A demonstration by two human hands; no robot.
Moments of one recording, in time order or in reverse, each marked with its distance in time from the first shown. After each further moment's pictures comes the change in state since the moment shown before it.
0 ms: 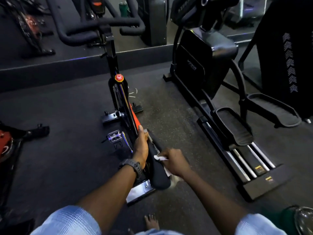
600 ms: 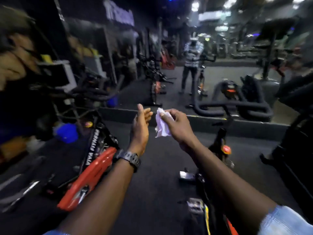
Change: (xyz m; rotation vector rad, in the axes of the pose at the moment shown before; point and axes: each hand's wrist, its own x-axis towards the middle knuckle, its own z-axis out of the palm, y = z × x) left_hand -0.024 0.298 -0.353 -0.112 0.630 0.663; right_hand 0.153 -0.495 -0.006 0.691 -0.024 -0.688
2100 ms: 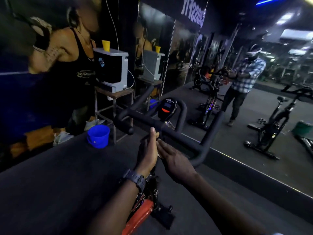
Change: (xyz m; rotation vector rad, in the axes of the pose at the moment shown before) left_hand 0.631 -0.158 -0.364 0.027 0.310 -0.148; right_hand 0.524 0.195 0.551 -0.911 -0.674 -0.588
